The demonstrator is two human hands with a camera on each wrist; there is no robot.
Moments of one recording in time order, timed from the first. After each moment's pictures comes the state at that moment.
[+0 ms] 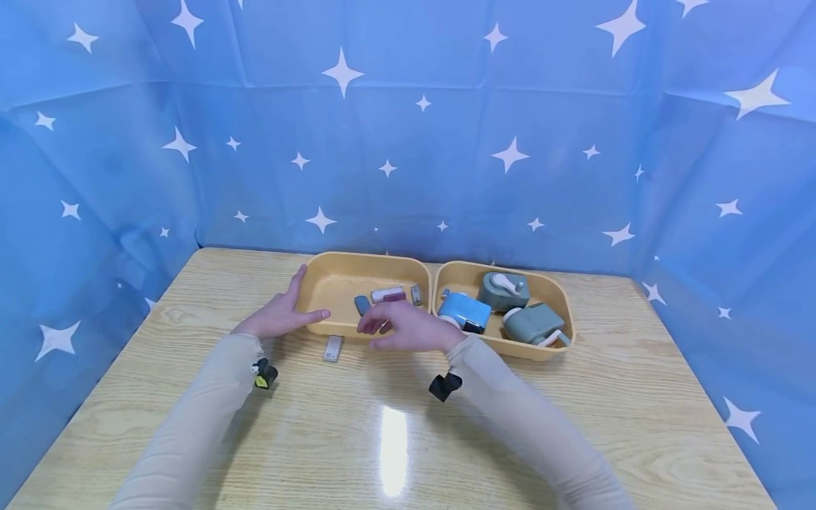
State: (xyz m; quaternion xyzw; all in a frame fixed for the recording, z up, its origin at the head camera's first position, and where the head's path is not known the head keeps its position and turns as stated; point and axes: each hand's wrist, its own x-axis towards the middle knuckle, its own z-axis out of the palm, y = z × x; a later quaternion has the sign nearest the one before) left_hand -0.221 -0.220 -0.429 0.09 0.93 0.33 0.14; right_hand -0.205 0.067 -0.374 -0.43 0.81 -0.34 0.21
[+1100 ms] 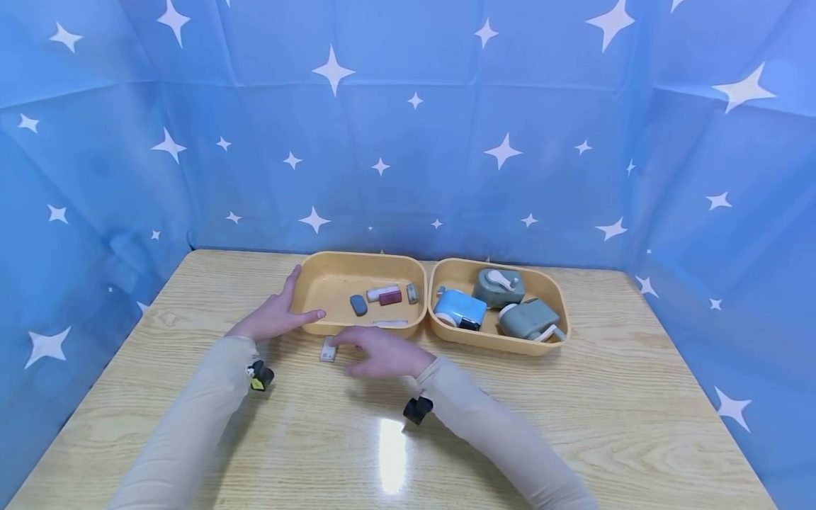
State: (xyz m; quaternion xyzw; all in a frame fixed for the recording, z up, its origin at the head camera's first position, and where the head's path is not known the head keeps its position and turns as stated) left_hand -0.219 -0.220 -0.429 0.08 0.93 0.34 0.15; right_hand -0.181 0.037 -0.409 -0.43 0.83 -0.28 0.19
